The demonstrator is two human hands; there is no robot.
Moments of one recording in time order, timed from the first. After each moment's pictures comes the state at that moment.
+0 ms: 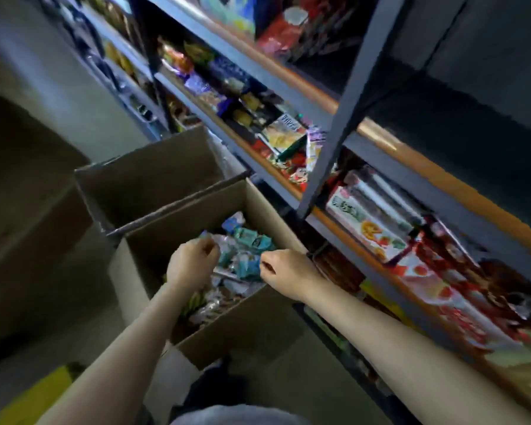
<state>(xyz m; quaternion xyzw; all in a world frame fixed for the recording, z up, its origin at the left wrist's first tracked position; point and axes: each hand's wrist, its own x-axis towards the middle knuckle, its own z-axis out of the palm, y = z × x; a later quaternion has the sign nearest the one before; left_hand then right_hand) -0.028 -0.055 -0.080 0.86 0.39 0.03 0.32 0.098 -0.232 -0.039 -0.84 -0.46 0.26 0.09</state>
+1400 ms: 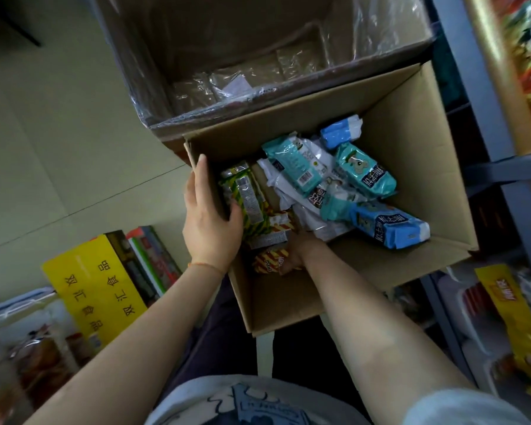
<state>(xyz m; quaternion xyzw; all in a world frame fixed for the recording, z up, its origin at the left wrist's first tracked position) -0.100 0.046 -0.239 0.72 0.58 0.12 0.37 0.048 -0.065 -0.358 -0.68 -0.38 0.55 -0.30</state>
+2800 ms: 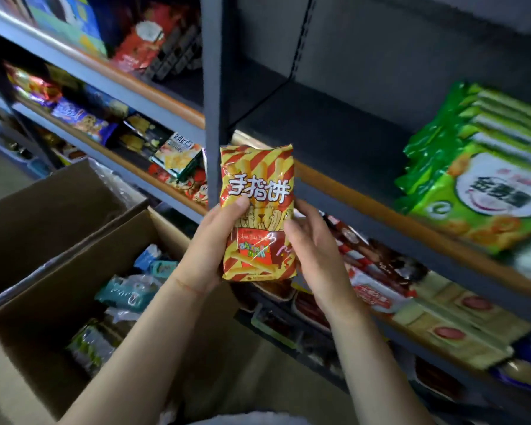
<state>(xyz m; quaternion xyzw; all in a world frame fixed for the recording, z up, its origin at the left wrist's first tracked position) 0.101 -0.205 0.072 0.48 0.13 -0.04 0.87 0.131 -0.364 0.092 -0.69 -0.13 0.18 0.69</state>
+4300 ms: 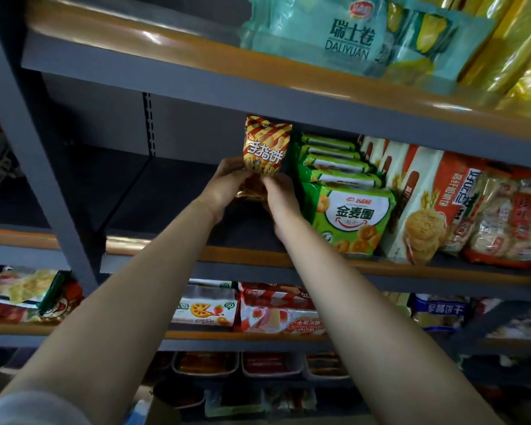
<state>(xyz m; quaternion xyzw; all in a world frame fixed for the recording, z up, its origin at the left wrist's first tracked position) 0.375 -0.296 0.131 0.66 -0.10 -0.09 0.74 0.319 -0.403 0.147 -0.75 0.18 -0.12 0.62</state>
